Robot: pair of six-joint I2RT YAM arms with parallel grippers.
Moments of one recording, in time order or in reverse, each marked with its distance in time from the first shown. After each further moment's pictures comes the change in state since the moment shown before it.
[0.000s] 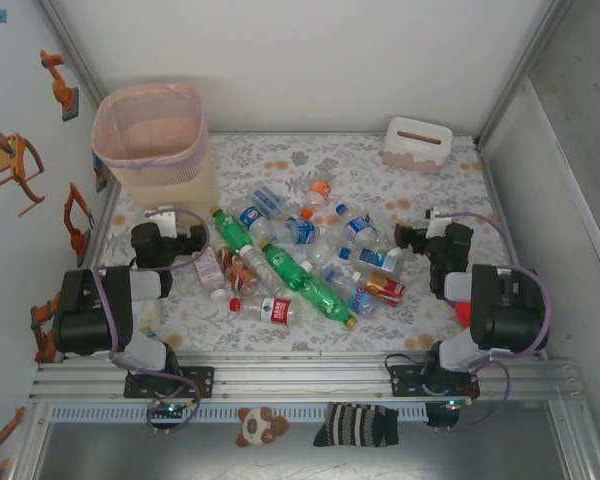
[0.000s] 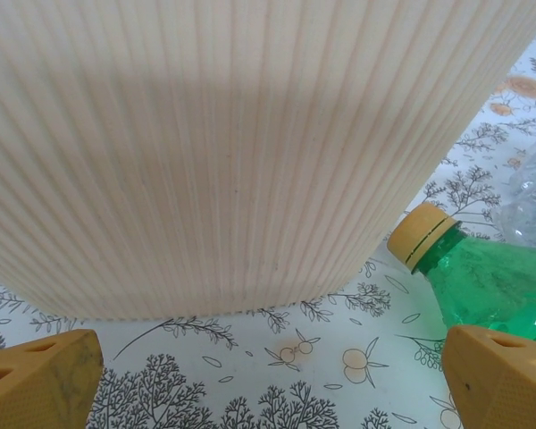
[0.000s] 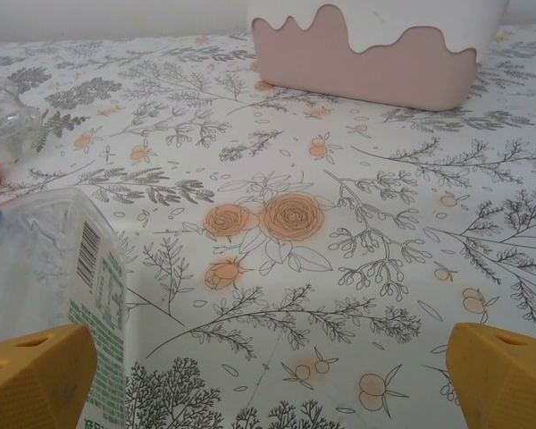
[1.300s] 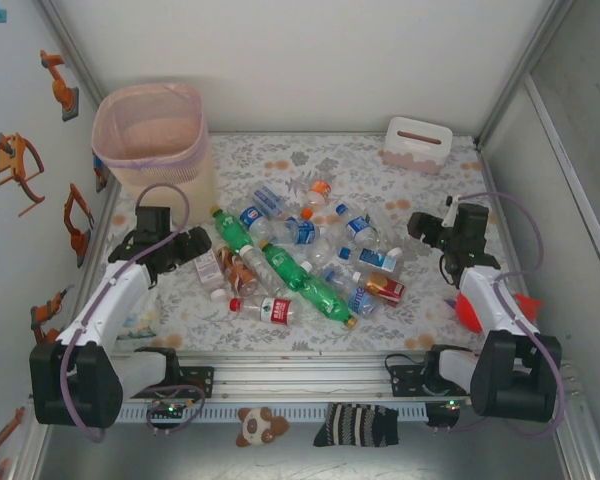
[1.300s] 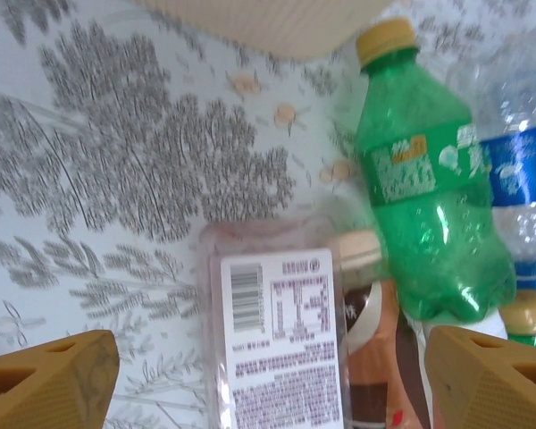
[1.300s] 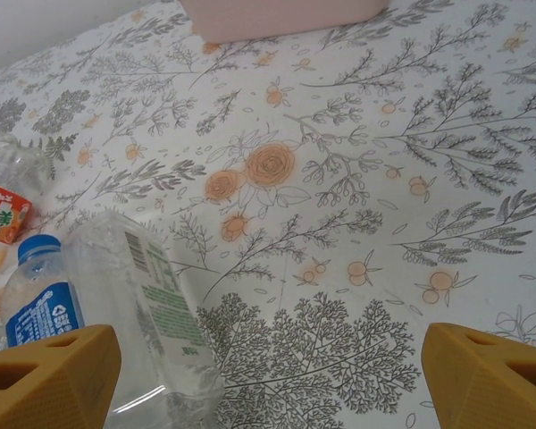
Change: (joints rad) left arm -0.163 -0.372 0.347 -1.264 -0.124 -0.507; right arm 0.000 -0.360 0.259 -0.887 0.075 0.279
